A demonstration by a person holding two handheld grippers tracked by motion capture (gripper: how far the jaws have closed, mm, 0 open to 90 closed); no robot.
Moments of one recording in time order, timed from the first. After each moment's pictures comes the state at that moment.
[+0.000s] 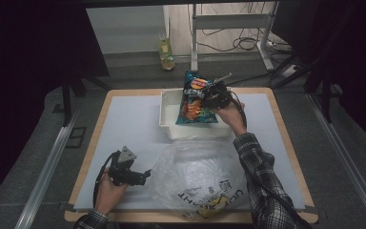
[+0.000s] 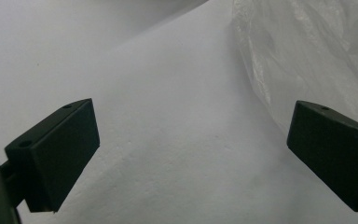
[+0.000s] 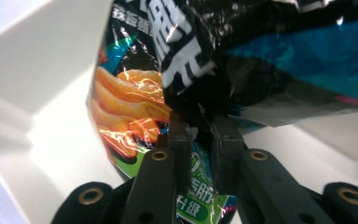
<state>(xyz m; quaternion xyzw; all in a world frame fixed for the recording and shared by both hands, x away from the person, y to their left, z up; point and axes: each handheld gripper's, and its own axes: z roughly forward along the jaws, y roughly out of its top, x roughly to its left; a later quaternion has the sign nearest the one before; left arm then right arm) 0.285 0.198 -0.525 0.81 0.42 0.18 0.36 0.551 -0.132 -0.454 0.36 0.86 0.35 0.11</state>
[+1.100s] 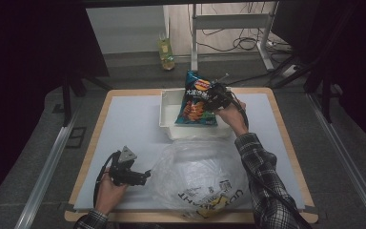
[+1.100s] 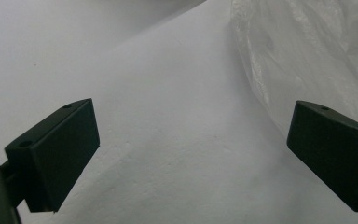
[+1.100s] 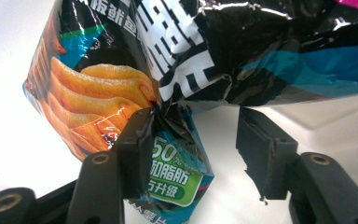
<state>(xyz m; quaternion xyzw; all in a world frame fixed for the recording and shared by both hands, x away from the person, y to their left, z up) 0.285 0.197 -0.526 0.81 0.42 0.17 0.36 0.552 -0.130 -0.456 0.38 0.87 0.28 0.16</state>
